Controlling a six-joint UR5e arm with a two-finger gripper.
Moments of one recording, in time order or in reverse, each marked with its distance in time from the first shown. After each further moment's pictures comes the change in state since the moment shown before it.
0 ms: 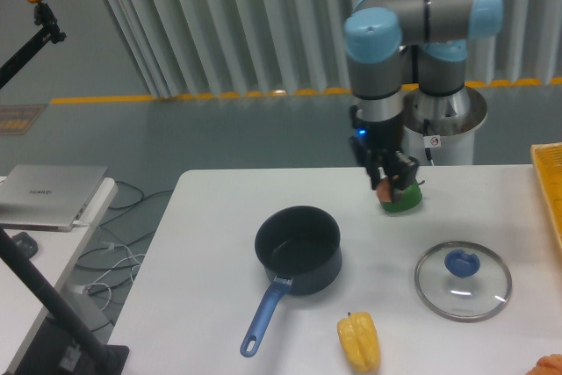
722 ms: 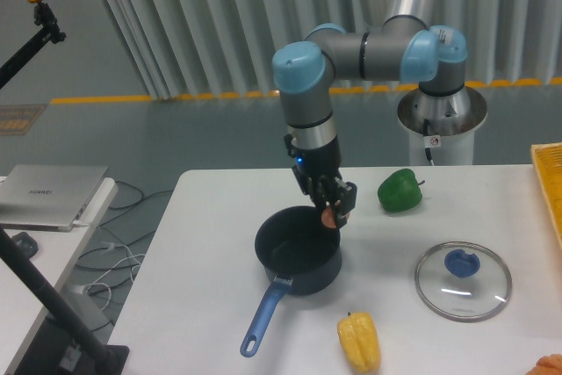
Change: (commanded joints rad) arm -0.137 -0.103 0.025 0.083 0.084 -0.161
